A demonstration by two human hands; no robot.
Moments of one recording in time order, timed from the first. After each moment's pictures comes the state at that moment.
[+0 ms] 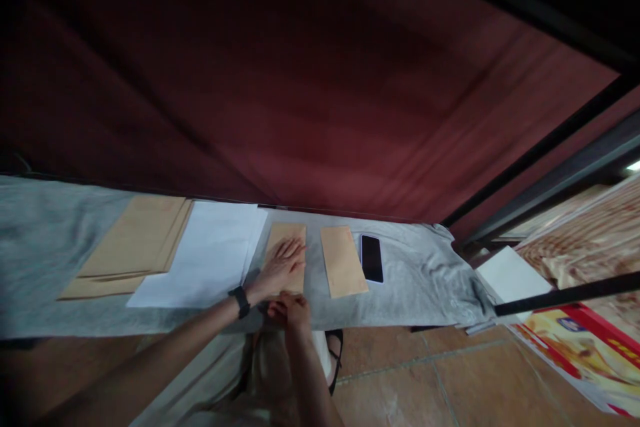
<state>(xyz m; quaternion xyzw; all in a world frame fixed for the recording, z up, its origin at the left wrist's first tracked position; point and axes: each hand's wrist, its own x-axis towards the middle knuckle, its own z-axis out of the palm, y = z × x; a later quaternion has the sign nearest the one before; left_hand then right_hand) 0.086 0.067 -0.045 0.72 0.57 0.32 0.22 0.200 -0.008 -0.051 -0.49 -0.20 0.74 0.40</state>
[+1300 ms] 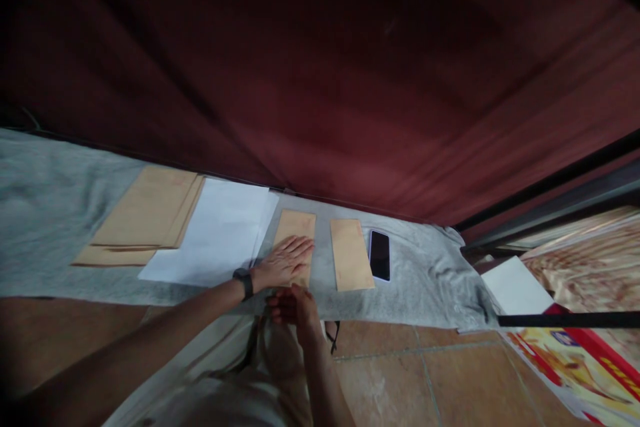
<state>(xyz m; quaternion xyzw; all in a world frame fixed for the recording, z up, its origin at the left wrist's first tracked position) 0.066 0.049 -0.060 0.86 0.50 0.14 0.03 0.224 -0.022 -0.035 -0.48 -0.29 0.78 0.26</state>
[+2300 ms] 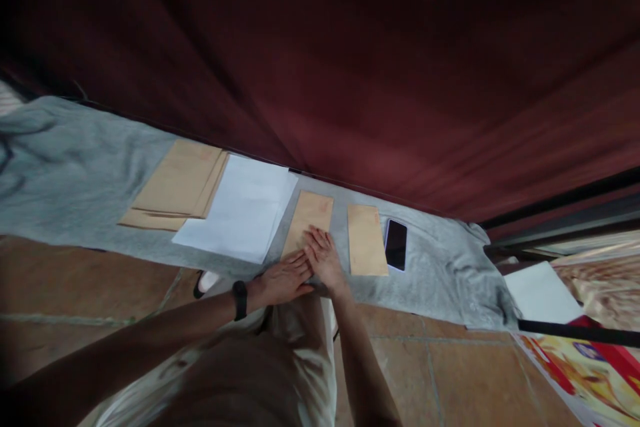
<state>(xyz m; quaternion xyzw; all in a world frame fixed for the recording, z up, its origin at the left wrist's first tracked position) 0.091 -0.040 -0.065 0.86 0.49 0.17 0.04 0.235 0.060 -0.055 -0.34 -0.88 0.26 0.18</state>
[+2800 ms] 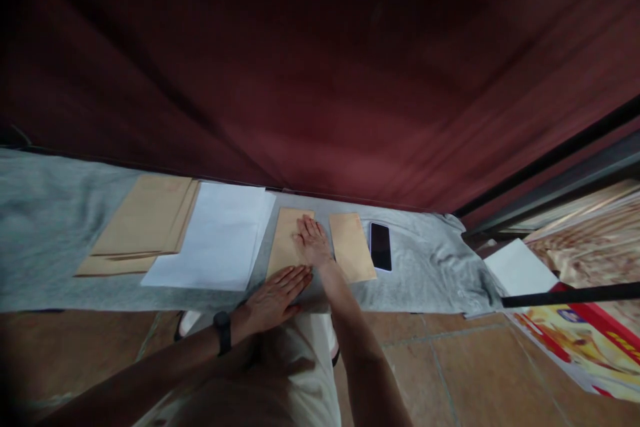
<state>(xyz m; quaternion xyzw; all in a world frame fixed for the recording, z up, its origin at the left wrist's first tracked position) 0.083 -0.036 -0.065 0.87 0.47 0.13 0.05 0.208 0.134 -0.063 -0.41 -0.89 0.15 0.13</state>
